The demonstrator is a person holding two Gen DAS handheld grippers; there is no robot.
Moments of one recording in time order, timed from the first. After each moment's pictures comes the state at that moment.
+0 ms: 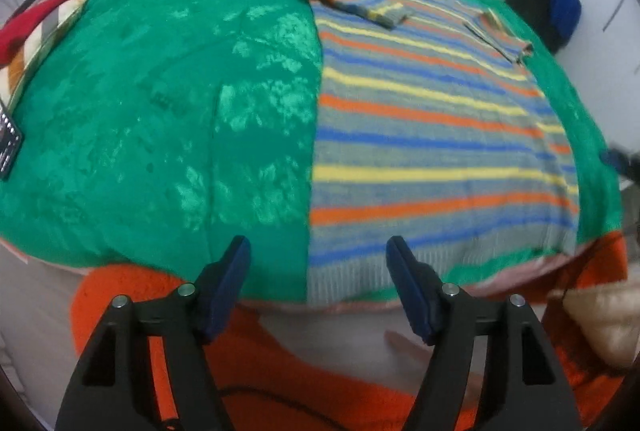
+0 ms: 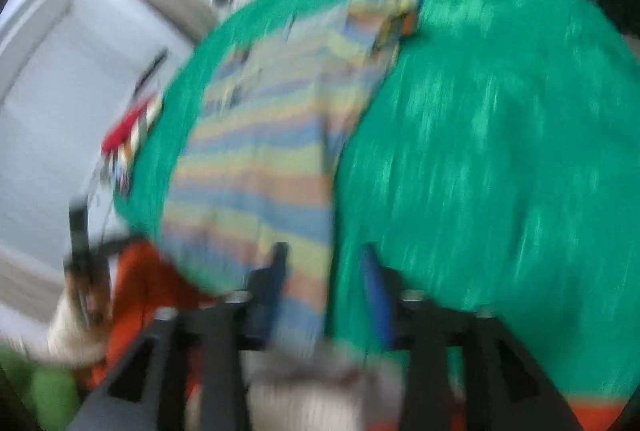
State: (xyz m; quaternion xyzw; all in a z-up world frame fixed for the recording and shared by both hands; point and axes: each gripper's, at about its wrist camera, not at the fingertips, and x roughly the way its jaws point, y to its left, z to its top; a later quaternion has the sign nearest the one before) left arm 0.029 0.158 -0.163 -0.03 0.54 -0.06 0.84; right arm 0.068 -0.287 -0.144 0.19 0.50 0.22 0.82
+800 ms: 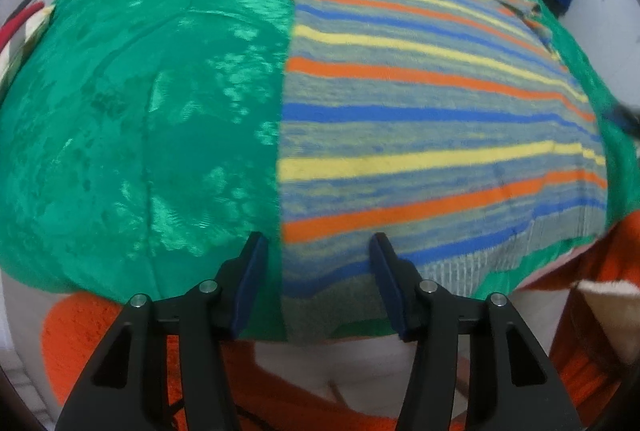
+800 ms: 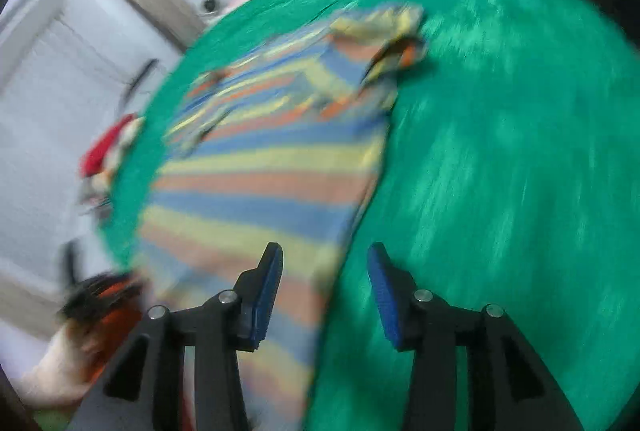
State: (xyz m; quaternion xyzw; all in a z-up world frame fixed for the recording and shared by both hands) left arm 0.049 0.125 -0.205 0.02 0.57 -0.08 0.82; right arm 0.115 -0.271 -0.166 0.19 0.52 0.23 0.80
